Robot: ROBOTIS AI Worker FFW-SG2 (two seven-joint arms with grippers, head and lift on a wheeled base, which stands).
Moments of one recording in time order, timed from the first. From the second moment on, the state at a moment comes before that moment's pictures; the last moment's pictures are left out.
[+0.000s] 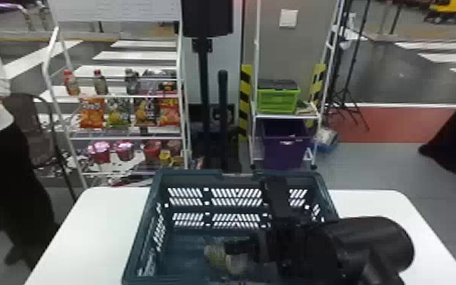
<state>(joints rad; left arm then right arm) 0.90 0.27 -0.19 -2.04 0.10 -0.47 0.35 -0.30 0.00 0.28 -1.63 -0.32 1.18 -0.05</state>
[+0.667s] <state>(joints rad) 0.91 0.27 -0.19 -2.04 0.10 -0.48 0.35 -0.18 0.00 0.24 -1.91 -0.32 1.19 -0.06</state>
